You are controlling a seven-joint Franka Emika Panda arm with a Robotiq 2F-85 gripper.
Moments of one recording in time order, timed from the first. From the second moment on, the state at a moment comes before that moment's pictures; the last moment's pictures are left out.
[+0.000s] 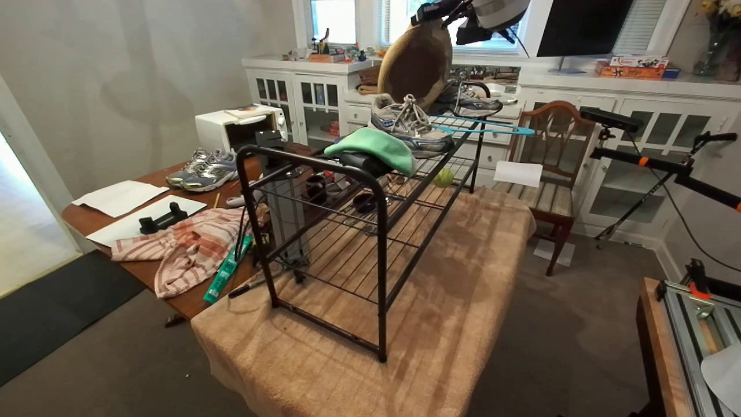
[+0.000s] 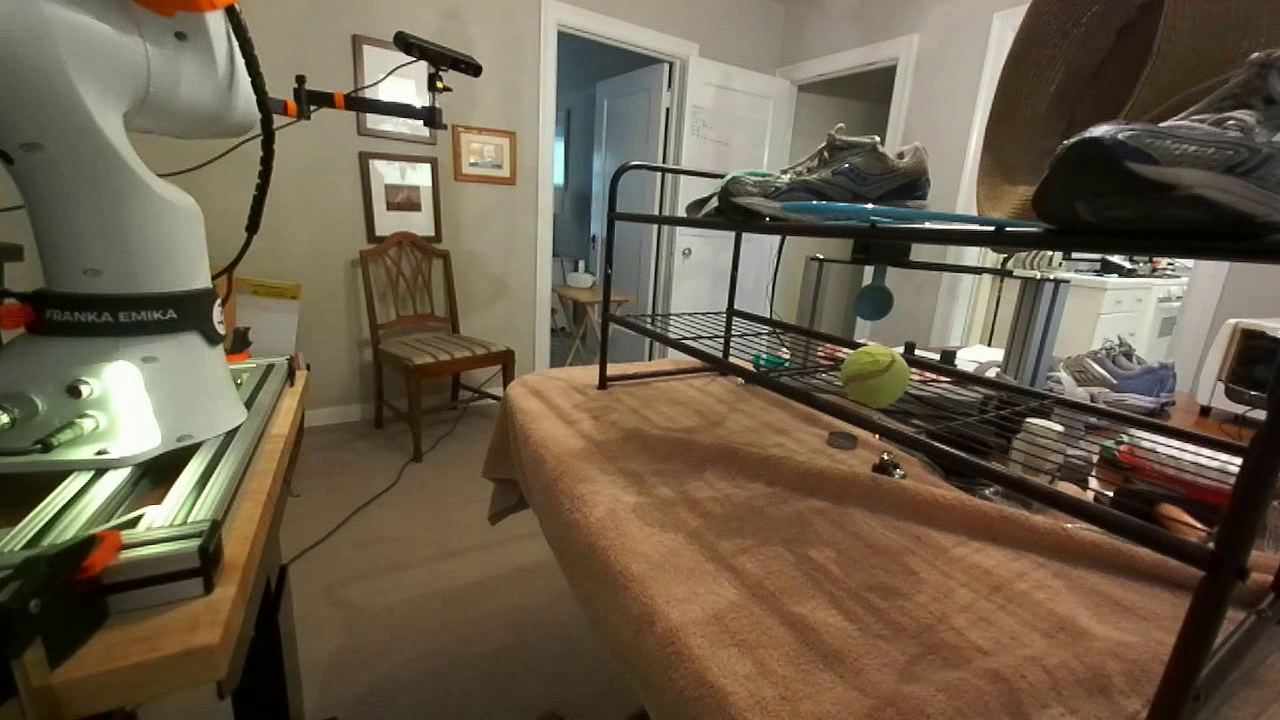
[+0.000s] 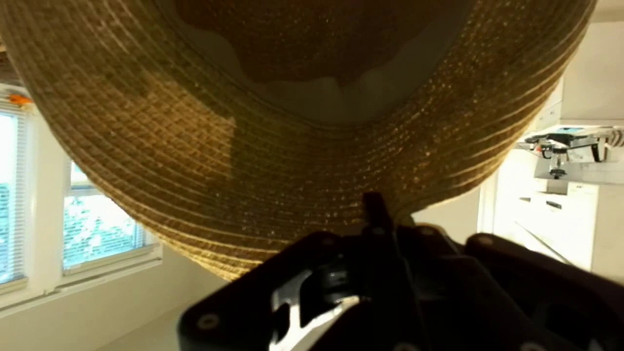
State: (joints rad) arm -0.74 0.40 0.48 -1.54 0.80 3.19 -1.07
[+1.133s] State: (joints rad) arm -0.69 0.07 0.23 -1.90 0.35 2.78 -0.48
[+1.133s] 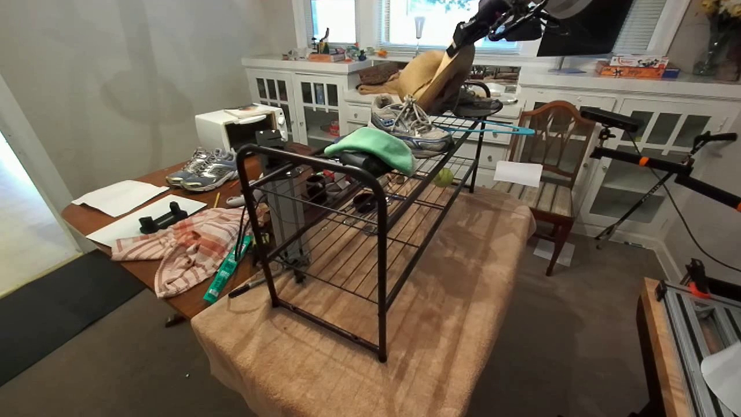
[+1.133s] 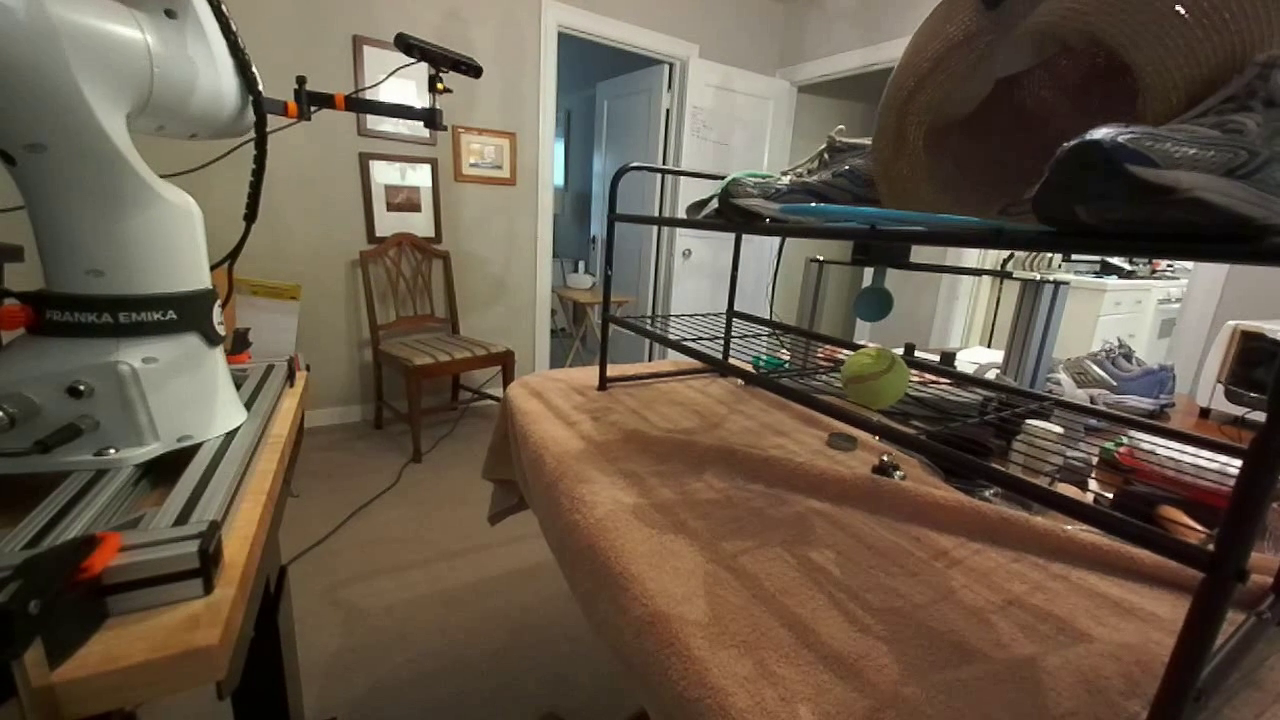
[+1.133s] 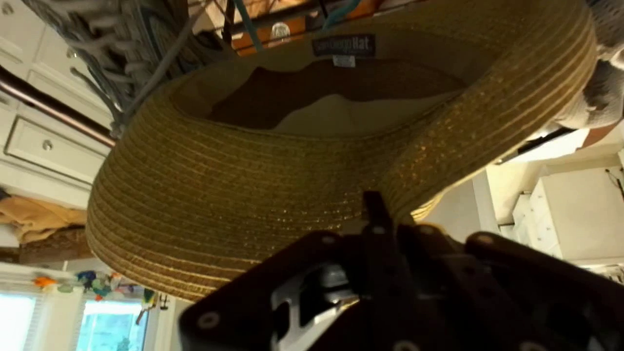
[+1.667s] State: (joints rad) arm -0.39 0.07 -0.11 -1.88 0.05 2.55 -0.09
